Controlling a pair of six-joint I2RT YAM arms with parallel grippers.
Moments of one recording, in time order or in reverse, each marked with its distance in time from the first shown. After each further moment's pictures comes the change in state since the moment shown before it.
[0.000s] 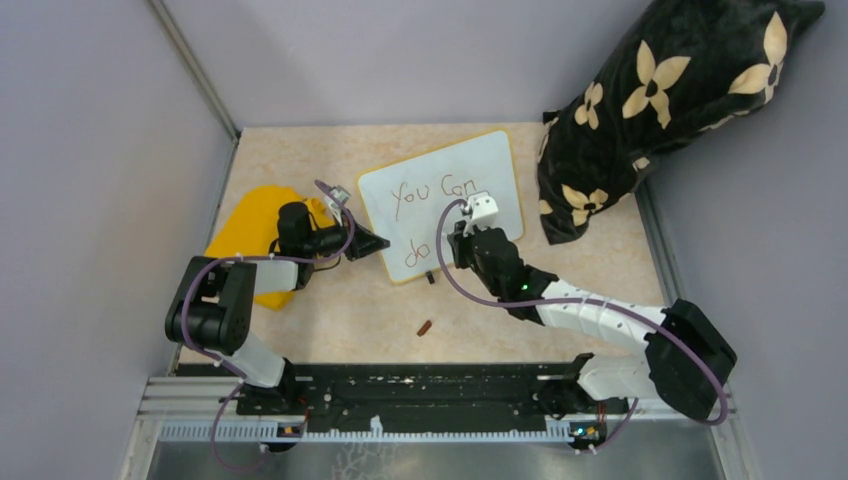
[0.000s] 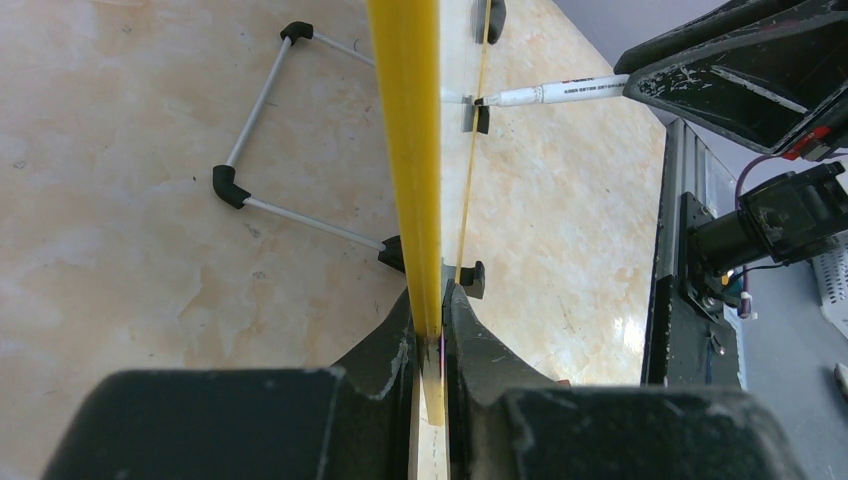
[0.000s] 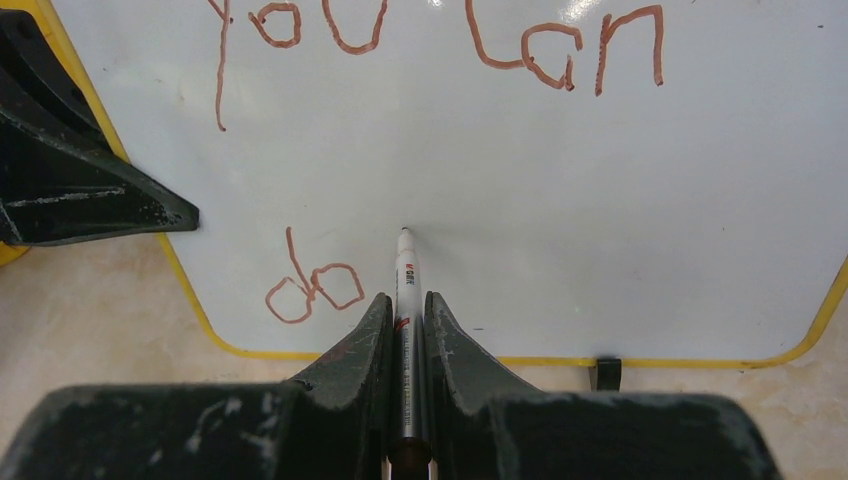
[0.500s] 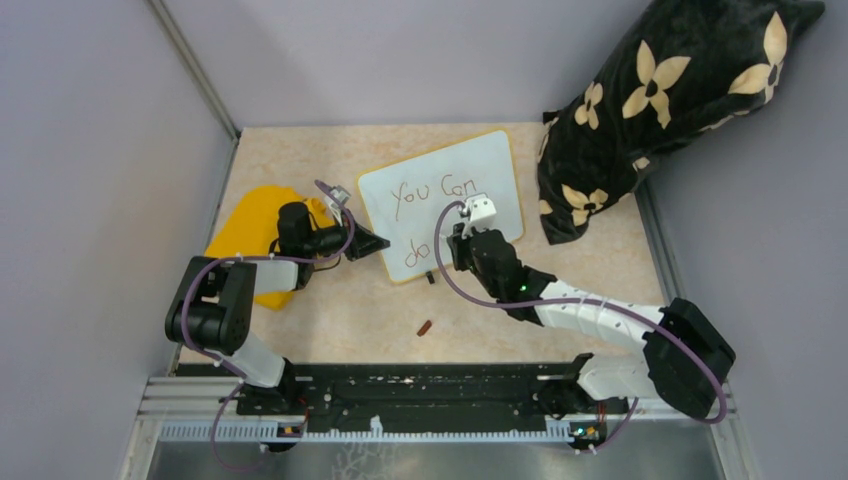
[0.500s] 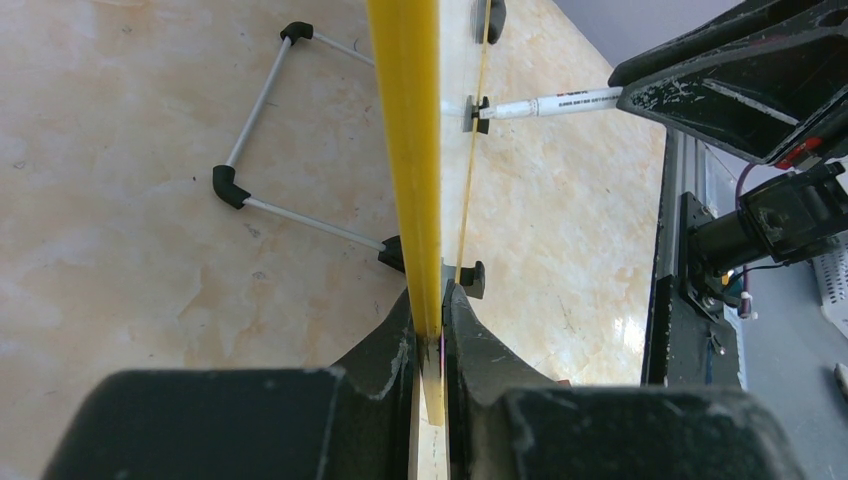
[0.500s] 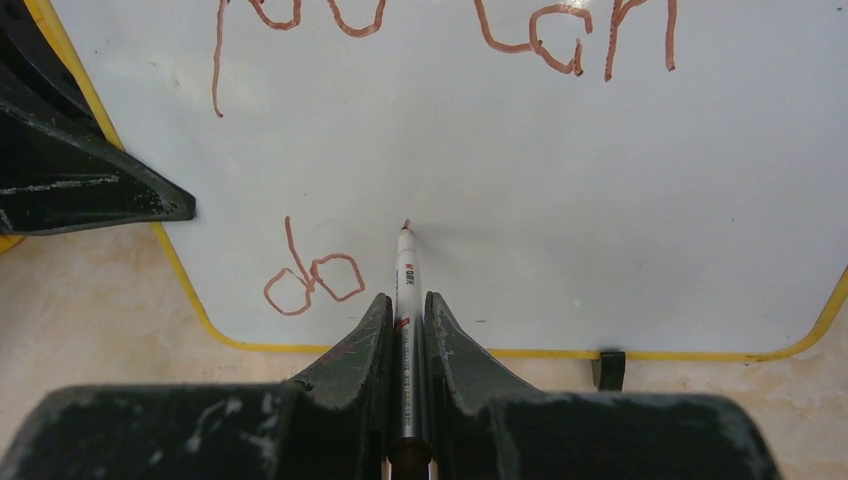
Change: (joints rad) left arm 0.000 0.000 0.000 0.000 0.000 0.000; right arm 0.006 0.011 -0.001 -0.005 0.008 0.003
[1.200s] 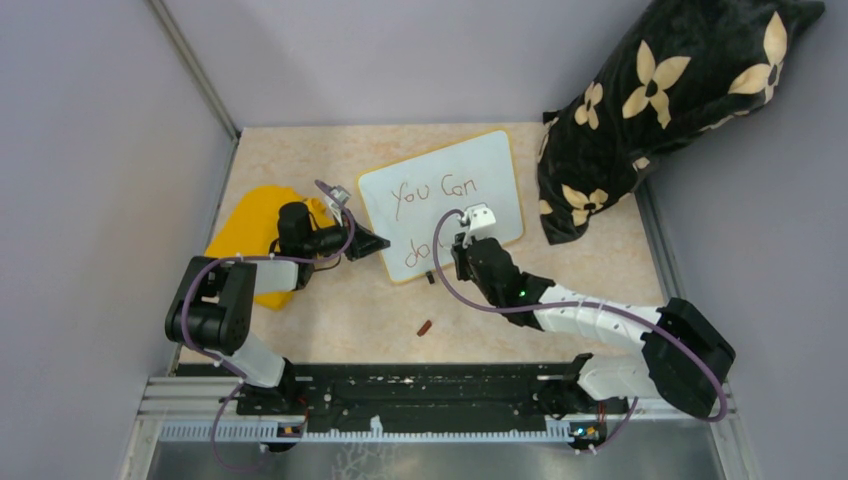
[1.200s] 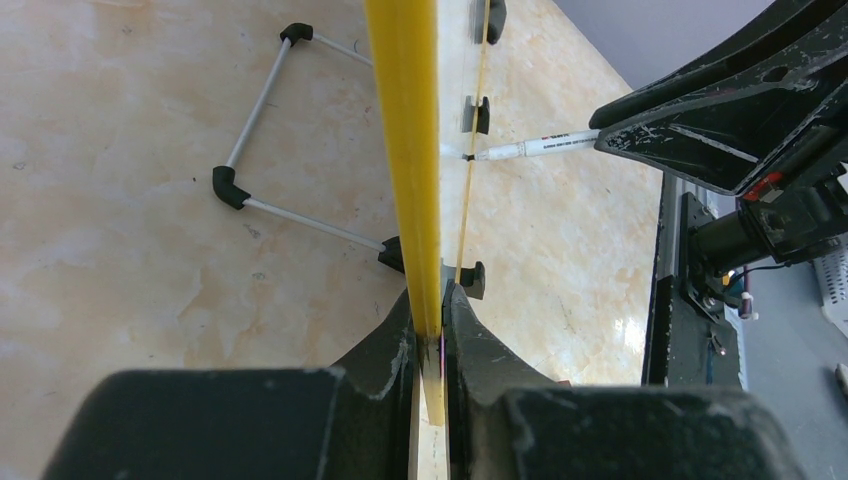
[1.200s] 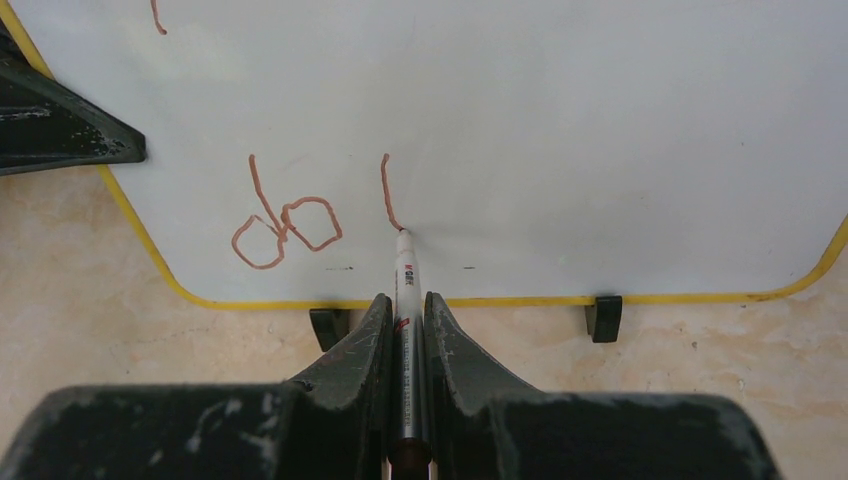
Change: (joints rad) left arm -0.001 0.000 0.000 0.000 -0.001 0.000; right arm 0.026 0.000 -0.036 -0.057 0.038 0.035
